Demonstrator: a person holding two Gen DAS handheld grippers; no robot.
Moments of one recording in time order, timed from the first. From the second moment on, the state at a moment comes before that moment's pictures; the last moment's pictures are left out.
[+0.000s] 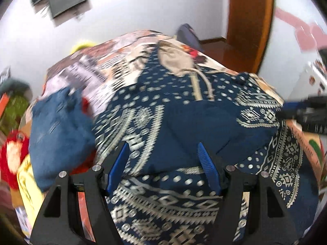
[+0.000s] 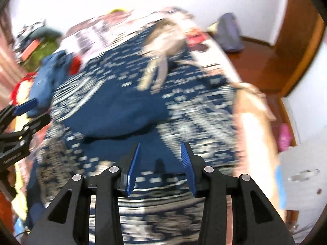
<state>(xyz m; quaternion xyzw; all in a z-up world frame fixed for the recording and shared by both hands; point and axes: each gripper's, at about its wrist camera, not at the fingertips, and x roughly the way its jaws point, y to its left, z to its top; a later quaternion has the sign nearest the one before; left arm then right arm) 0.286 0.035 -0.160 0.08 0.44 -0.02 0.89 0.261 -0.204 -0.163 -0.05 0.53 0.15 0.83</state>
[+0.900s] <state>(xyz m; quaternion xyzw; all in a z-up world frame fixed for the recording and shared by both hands) 0.364 -0.021 -0.214 0.12 0.46 -0.04 0.88 0.292 -0.277 -0.238 0.04 0.58 0.09 0.81</state>
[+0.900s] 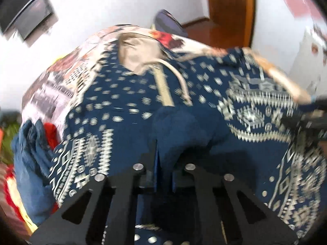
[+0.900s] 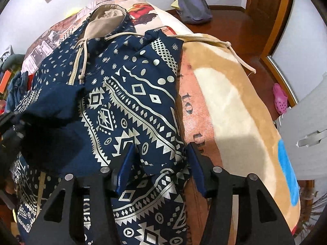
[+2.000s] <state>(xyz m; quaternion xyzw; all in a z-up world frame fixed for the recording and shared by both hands) 0.257 0.194 -0.233 -0.26 0.48 0.00 0.84 0.291 -0.261 -0.243 -0.02 0.57 0.06 0.82</state>
